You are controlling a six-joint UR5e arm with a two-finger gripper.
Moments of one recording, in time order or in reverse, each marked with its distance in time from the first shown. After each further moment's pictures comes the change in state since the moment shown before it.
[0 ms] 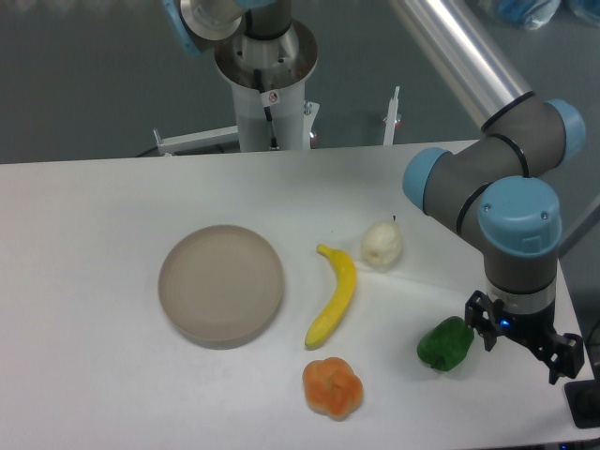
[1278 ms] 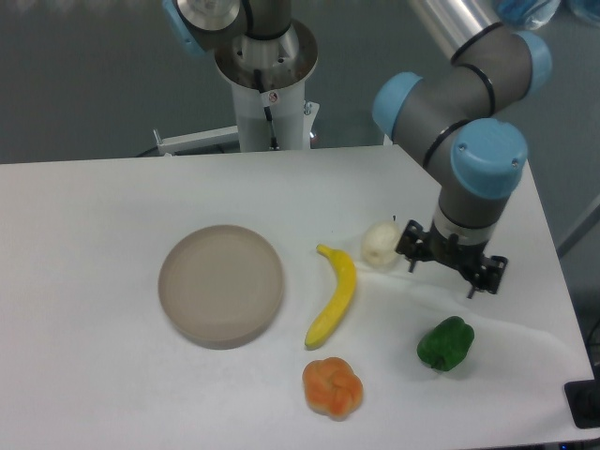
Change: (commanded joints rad) arm 0.014 0.276 -0.415 -0.217 -0.158 -0.255
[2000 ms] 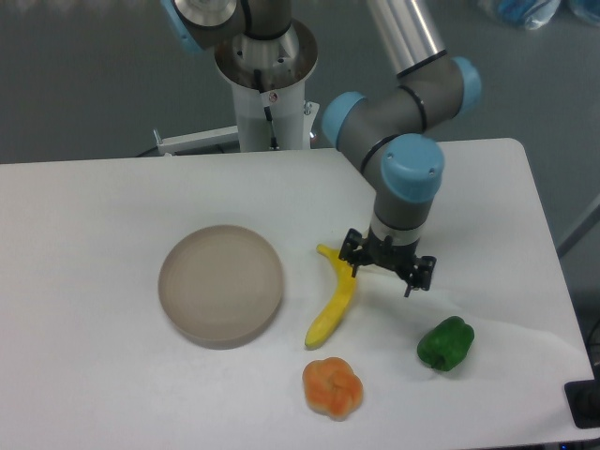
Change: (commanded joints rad) arm -0.066 0.002 -0.289 0.387 0.003 -0.129
